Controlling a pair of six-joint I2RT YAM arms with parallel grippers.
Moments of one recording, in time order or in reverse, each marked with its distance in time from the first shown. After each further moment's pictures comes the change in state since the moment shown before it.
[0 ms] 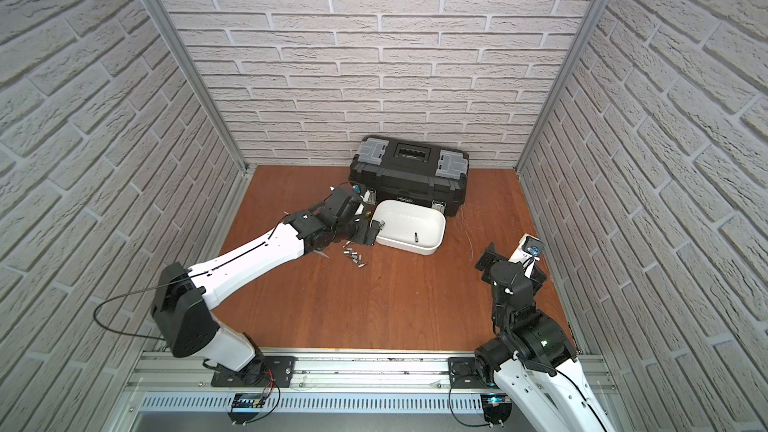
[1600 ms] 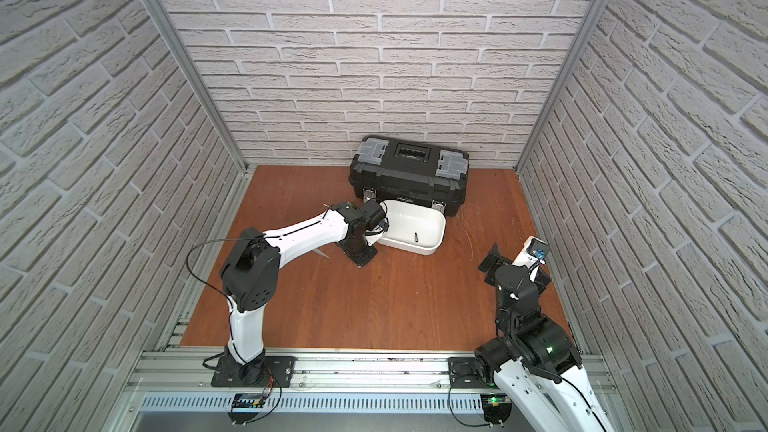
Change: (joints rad) left arm 0.006 0.441 0.247 -0.428 0.129 0.323; right arm 0.000 -0.034 0.016 -0.024 0.006 0.000
